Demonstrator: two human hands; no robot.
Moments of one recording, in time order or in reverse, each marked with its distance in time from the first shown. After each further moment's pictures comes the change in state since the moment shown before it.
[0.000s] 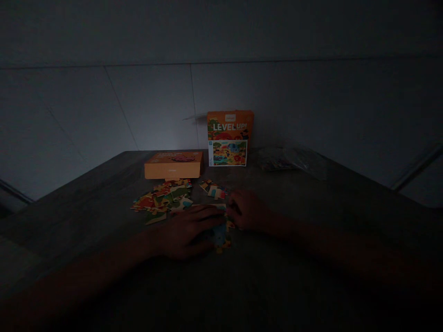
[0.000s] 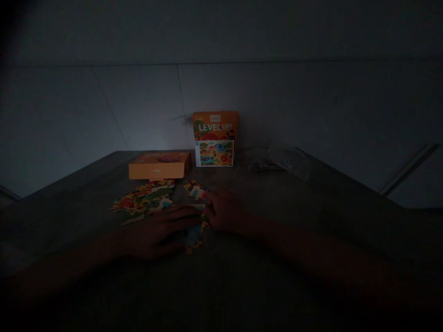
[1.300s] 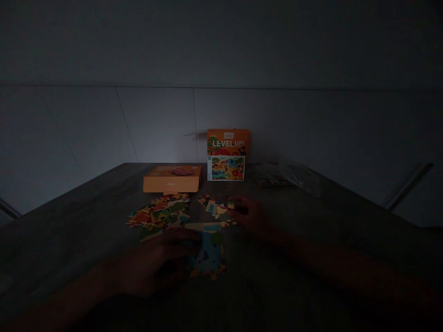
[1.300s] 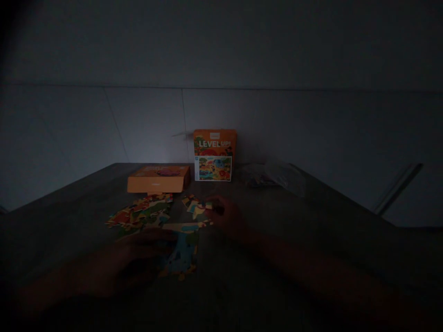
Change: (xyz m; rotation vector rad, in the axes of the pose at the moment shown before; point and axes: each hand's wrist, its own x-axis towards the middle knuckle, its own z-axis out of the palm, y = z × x) left_hand -0.050 0.003 -0.012 -0.107 -0.014 -0.141; right_hand 0.008 0.012 -0.003 0.687 0.216 0.264
